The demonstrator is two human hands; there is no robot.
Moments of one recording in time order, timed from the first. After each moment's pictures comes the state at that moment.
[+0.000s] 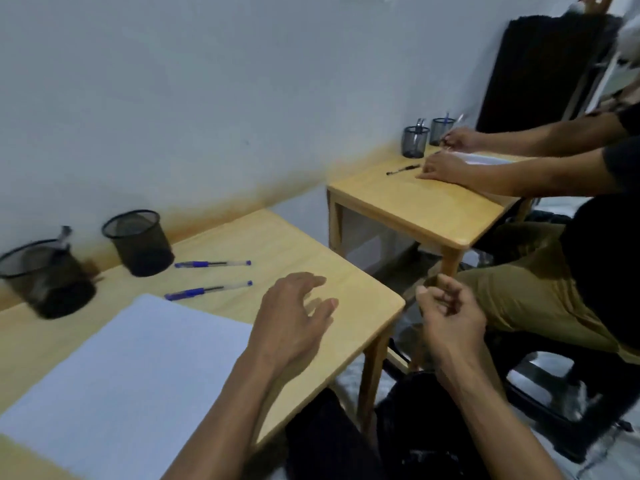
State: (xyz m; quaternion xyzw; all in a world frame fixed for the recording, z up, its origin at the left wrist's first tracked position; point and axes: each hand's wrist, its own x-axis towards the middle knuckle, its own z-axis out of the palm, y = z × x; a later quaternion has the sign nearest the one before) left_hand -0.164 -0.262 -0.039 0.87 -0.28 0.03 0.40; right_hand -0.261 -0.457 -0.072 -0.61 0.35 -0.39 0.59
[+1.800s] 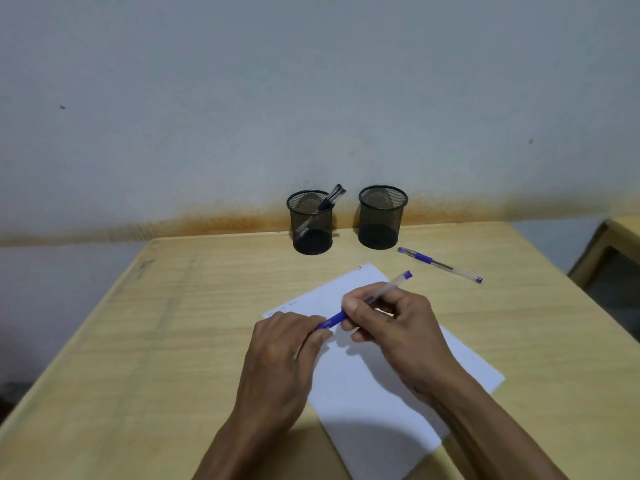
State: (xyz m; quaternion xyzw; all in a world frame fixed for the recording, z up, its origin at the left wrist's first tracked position) left_hand -0.201 -0.022 -0.067 0.90 -0.06 0.33 0.29; right_hand -0.146 -0.189 -0.025 -0.69 -0.09 0.09 0.71
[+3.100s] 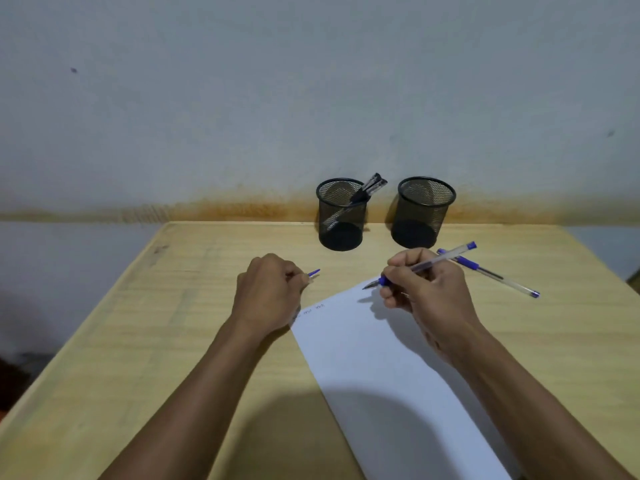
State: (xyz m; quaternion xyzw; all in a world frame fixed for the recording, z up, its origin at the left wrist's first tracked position) left_hand -0.104 0.058 -0.053 0.94 0.13 0.14 0.30; right_hand -0.076 -0.158 -0.028 -0.69 -0.04 0.07 0.72
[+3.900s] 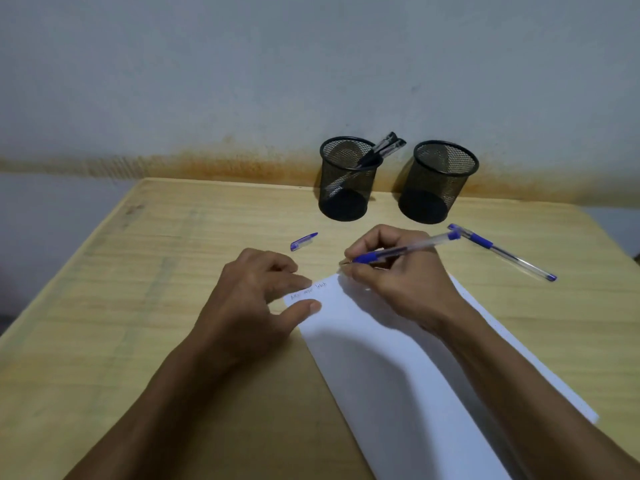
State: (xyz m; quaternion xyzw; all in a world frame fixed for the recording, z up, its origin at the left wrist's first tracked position) left_hand -0.144 0.076 -0.084 0.95 -0.02 0.16 0.26; right_hand -0.064 -0.128 -0.043 -0.81 -0.18 0.07 0.56
